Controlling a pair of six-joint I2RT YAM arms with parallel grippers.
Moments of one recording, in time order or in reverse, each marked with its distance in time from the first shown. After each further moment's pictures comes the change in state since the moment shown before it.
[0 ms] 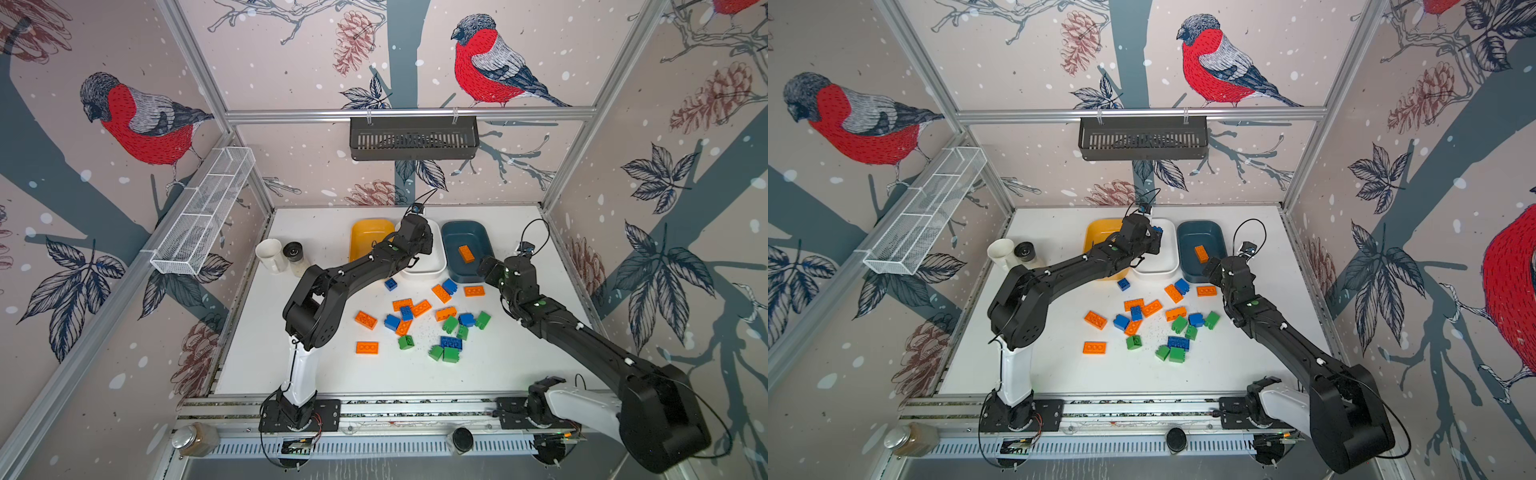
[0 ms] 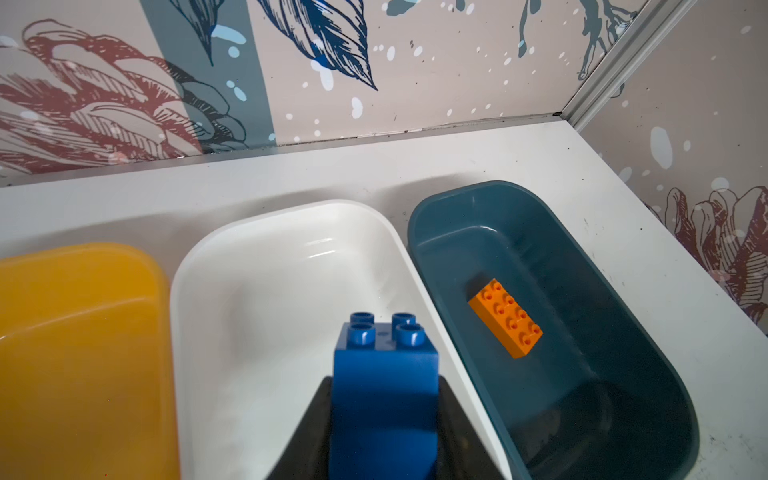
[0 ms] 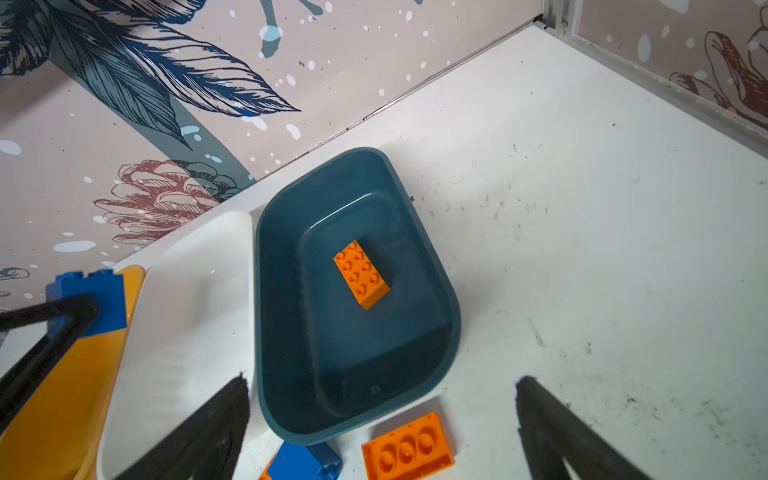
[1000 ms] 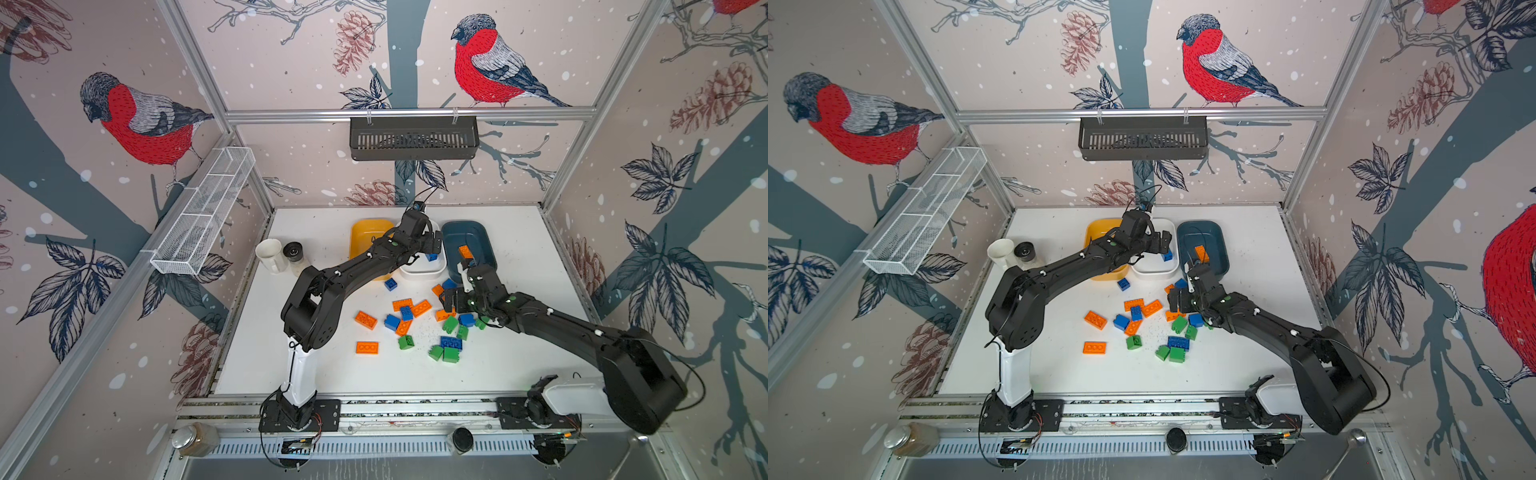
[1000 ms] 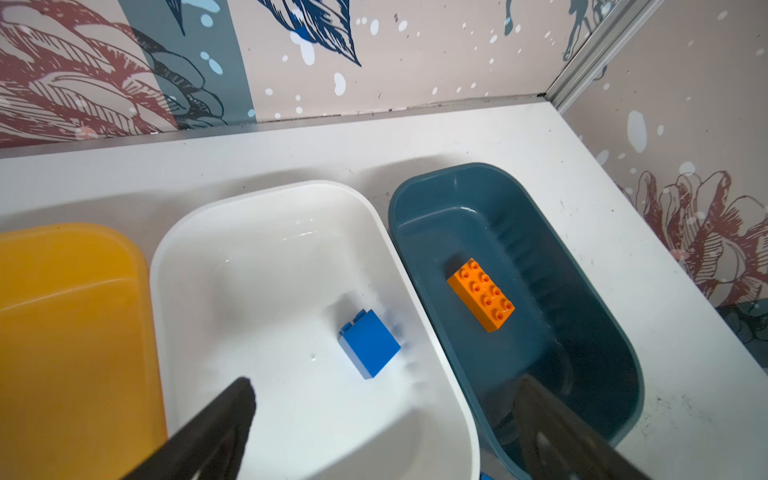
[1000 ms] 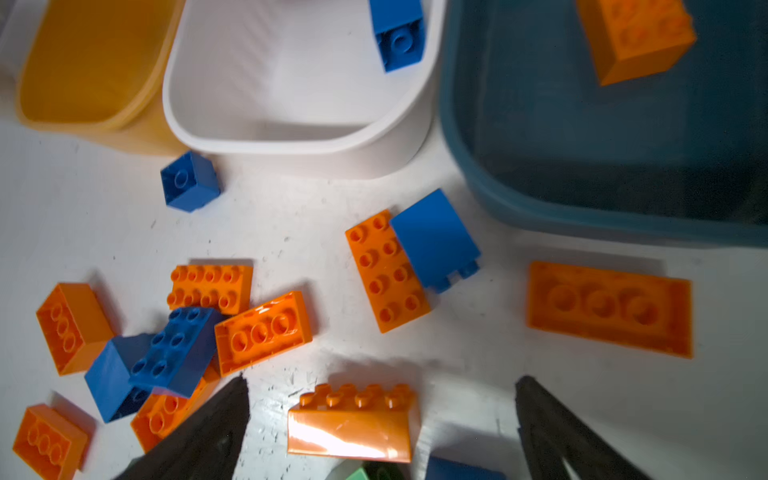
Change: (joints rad) left arm 0.004 -0.080 -0.009 -0.096 0.075 -0.035; right arm 0.252 0.233 0.100 -0.235 -0.343 -0.216
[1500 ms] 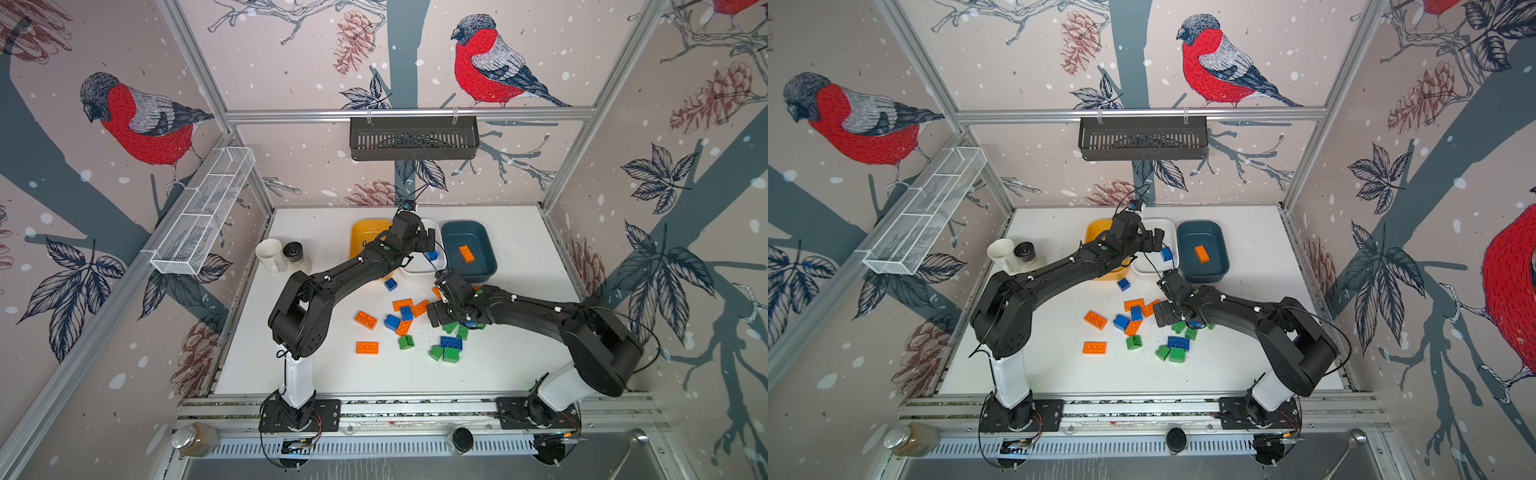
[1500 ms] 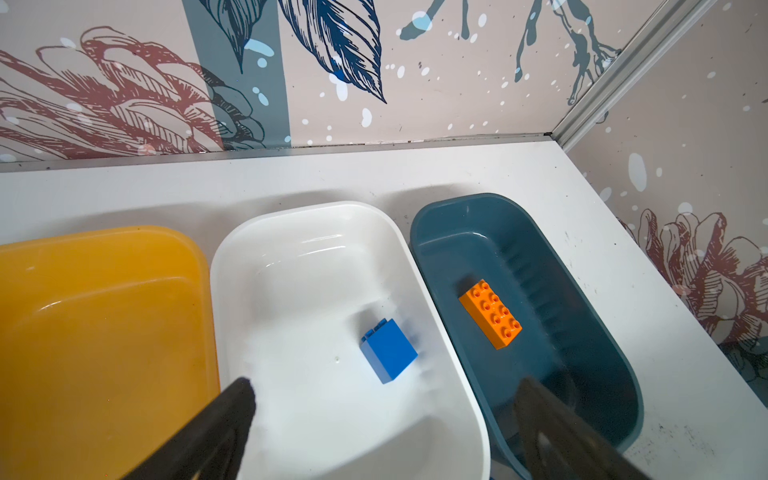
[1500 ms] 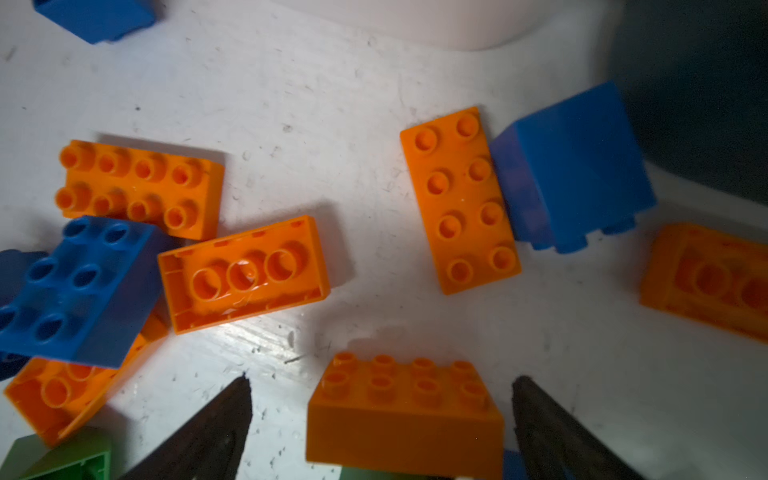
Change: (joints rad) left arm 0.016 -0.071 -0.095 0.065 -0.045 -0.018; right arm 0.157 0.209 0.148 -0.192 0.139 -0.018
